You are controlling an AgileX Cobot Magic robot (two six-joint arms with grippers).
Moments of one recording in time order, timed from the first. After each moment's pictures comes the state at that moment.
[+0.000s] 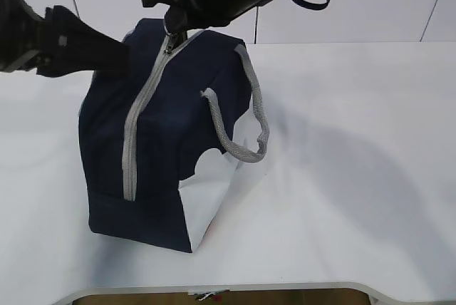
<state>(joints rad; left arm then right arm) -0.27 1.29 -0.93 -1.07 0.62 0.95 0.58 1.82 -1.65 0.30 0.60 -0.08</state>
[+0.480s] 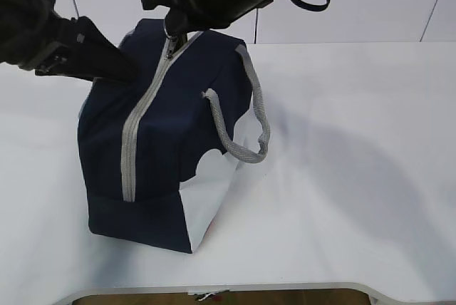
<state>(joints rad) -0.21 1.50 -1.12 -0.94 0.82 0.83 0.58 1.82 -1.65 0.30 0.61 -0.09</state>
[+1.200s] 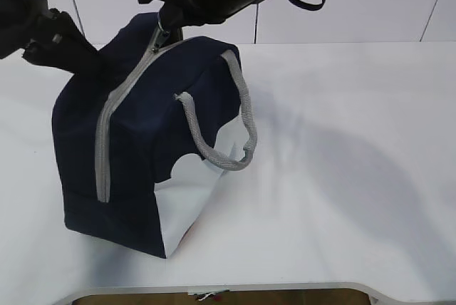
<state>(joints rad) -0.21 1.55 -1.29 -0.72 1.04 0.82 0.58 1.82 -1.65 0.34 0.58 -0.12</state>
